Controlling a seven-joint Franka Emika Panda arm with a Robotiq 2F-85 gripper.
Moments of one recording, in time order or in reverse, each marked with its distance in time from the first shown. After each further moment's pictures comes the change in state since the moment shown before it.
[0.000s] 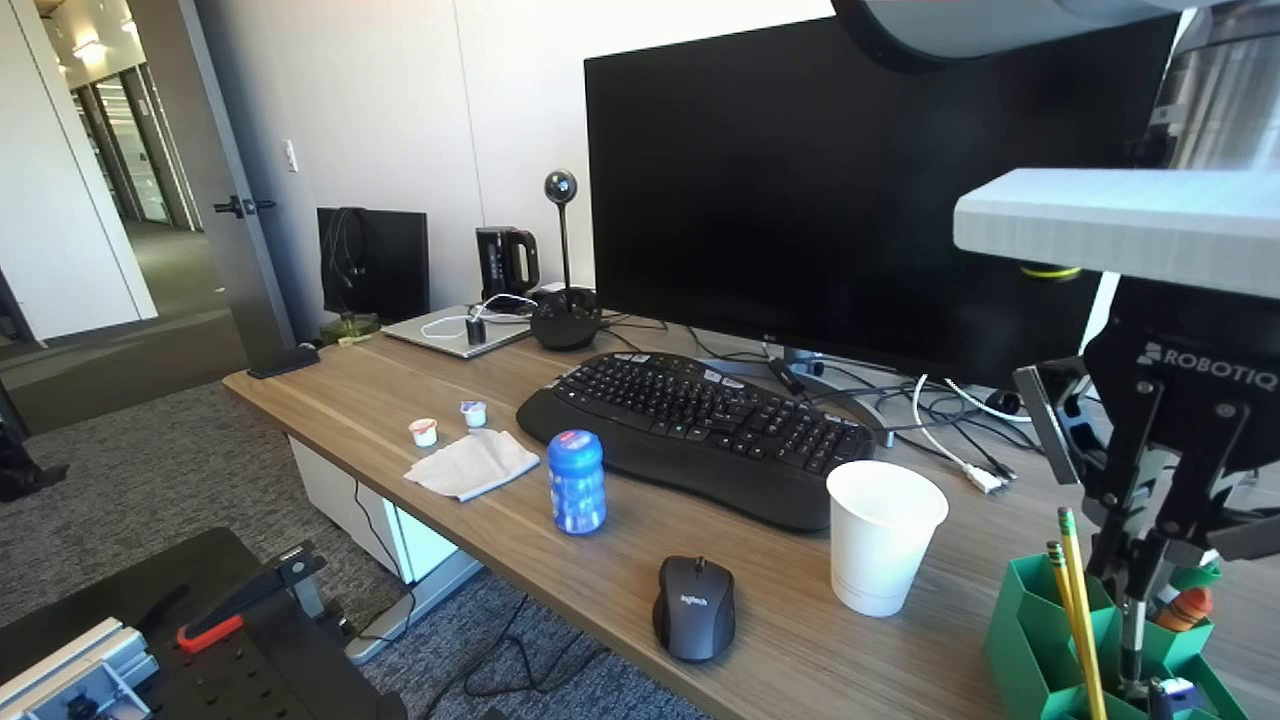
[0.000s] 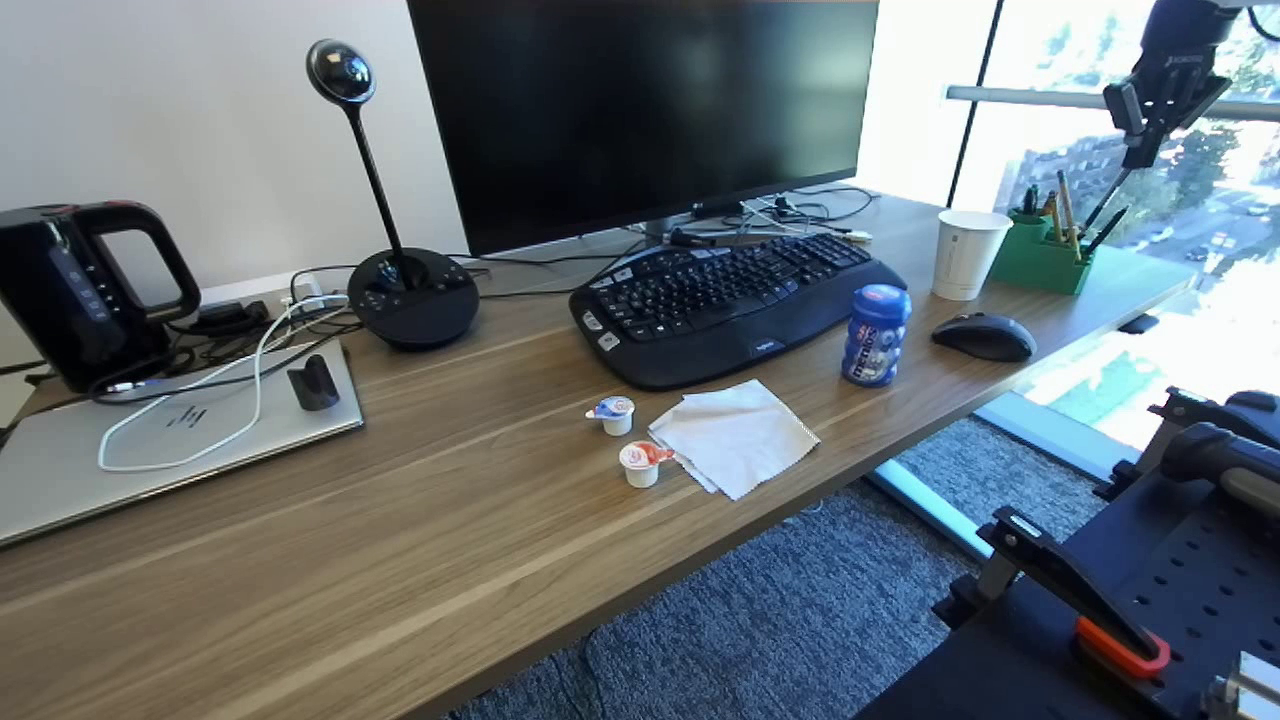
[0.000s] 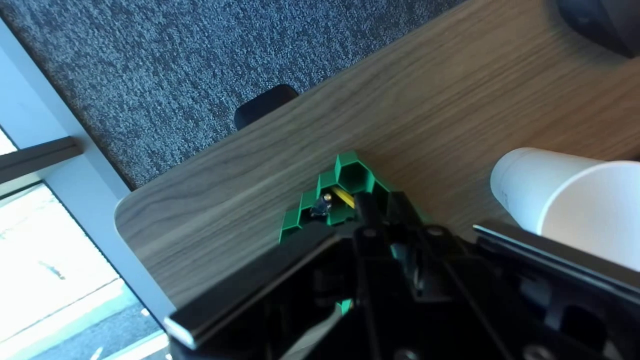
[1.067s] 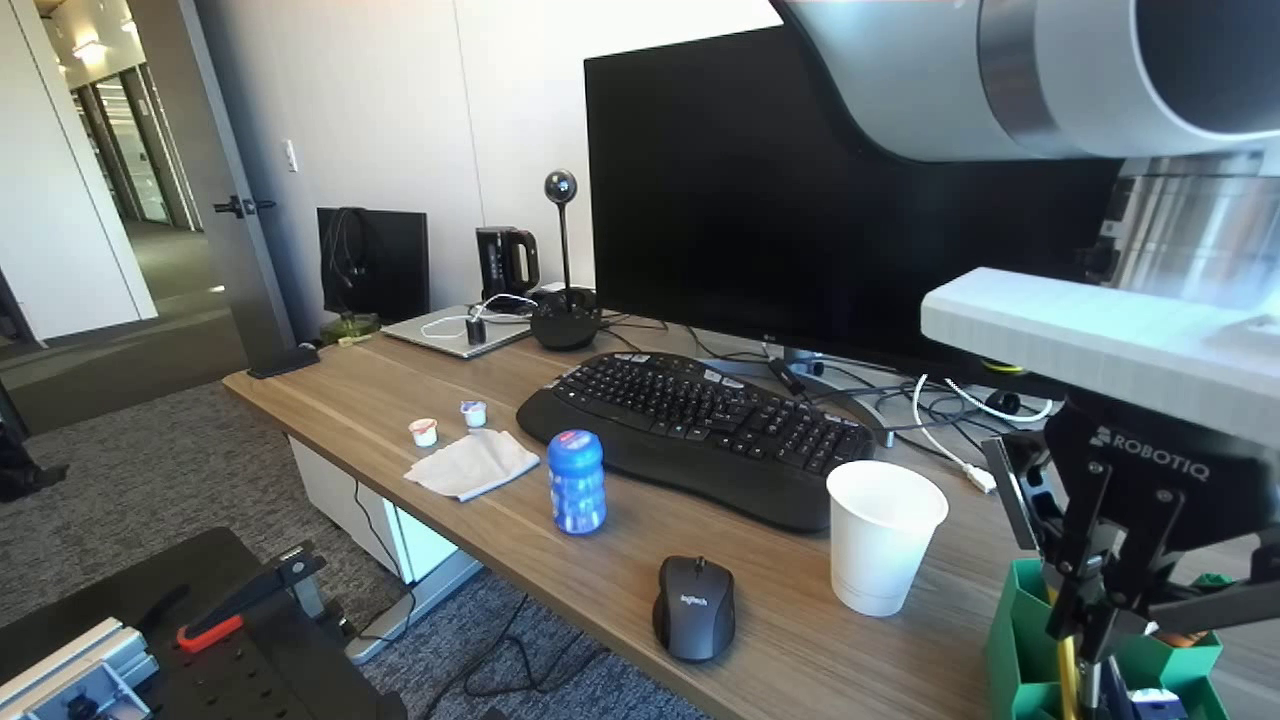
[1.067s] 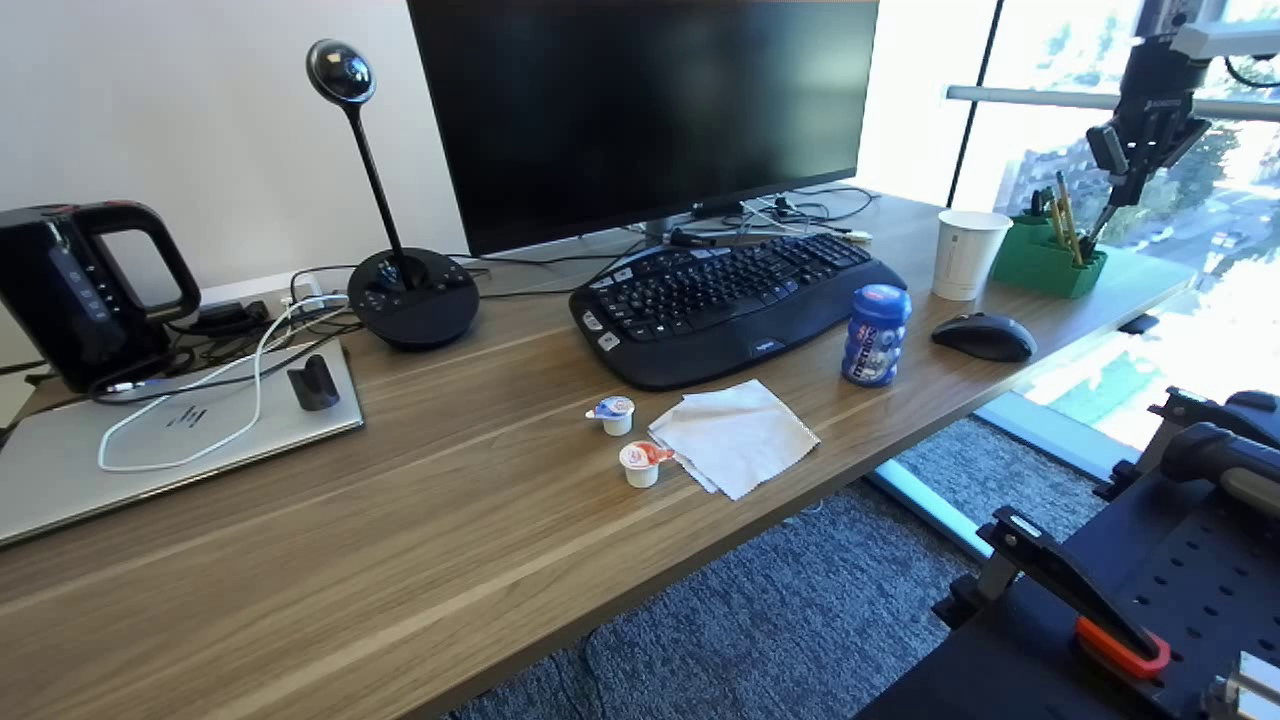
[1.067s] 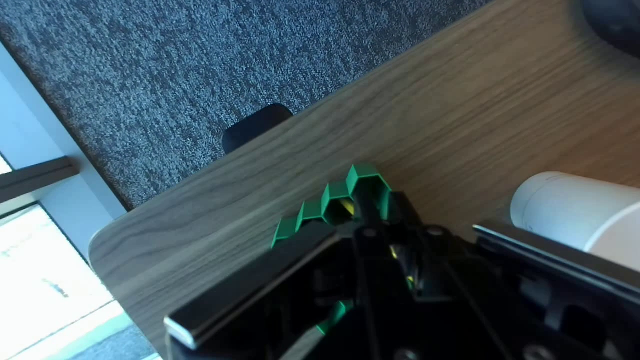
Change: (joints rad) arm 0.009 0.071 0.001 0.004 0.000 0.027 0.025
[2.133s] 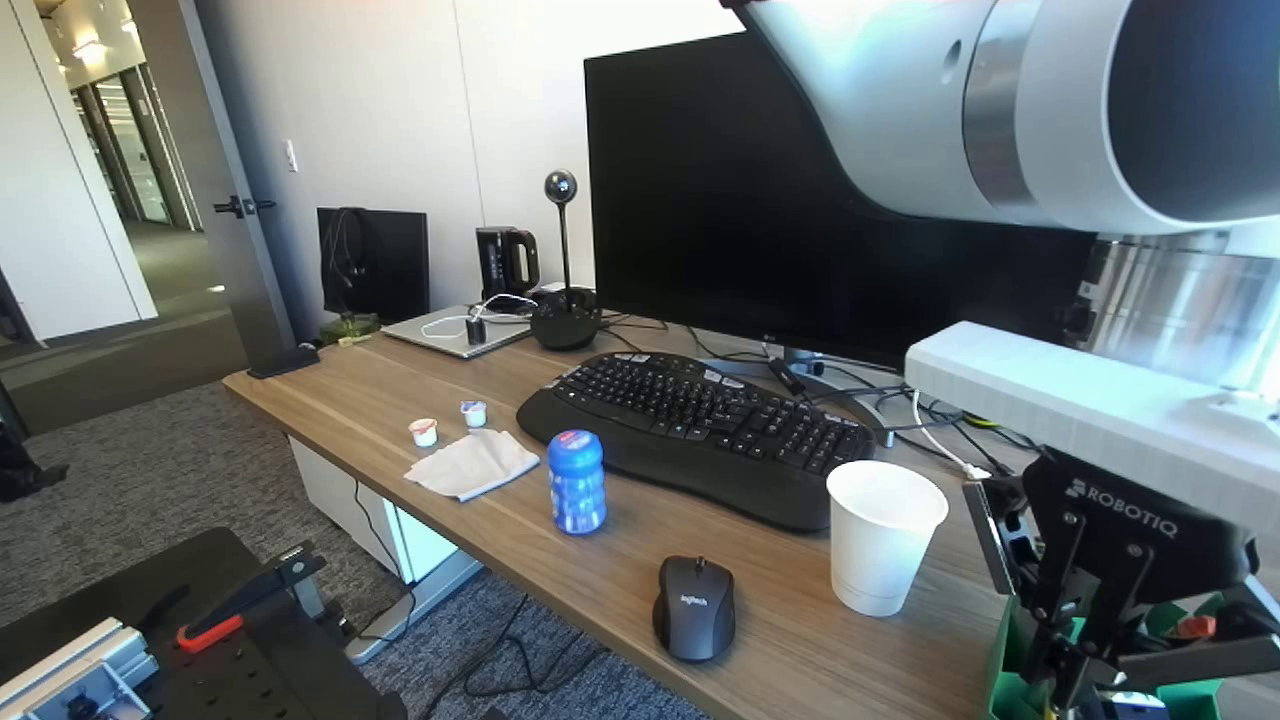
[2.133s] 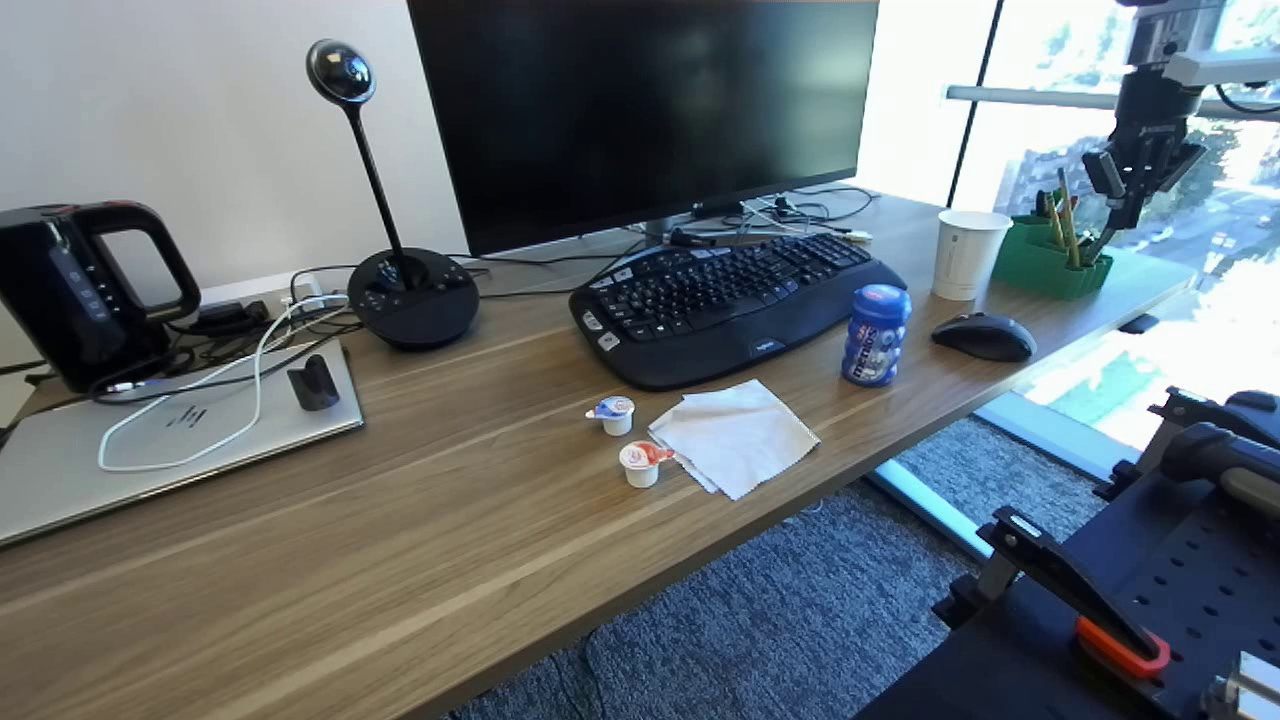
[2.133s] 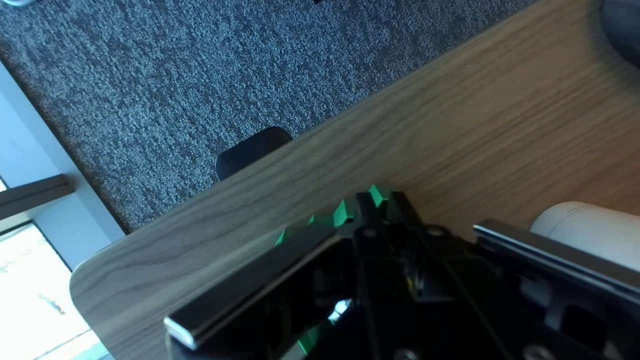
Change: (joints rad) arm 0.000 0.040 0.000 -0.002 0.000 0.001 0.000
